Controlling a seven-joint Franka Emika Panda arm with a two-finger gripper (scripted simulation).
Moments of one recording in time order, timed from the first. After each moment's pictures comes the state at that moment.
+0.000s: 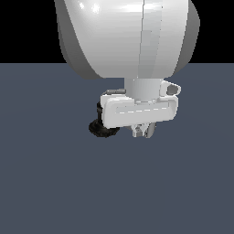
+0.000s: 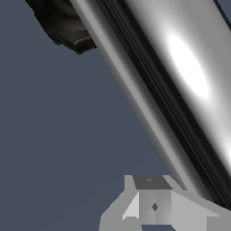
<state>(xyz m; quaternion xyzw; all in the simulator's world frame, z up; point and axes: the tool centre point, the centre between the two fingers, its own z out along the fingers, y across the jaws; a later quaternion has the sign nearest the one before) -0.119 -0.061 0.108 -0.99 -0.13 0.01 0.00</state>
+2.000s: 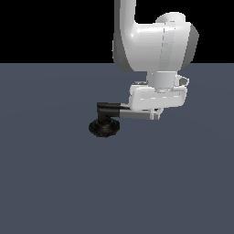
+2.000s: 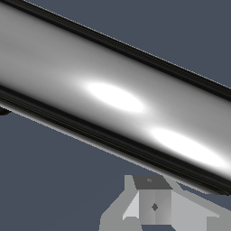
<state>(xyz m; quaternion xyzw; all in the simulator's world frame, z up) -0.012 -0.139 0.108 -0.99 -0.13 0.01 0.00</state>
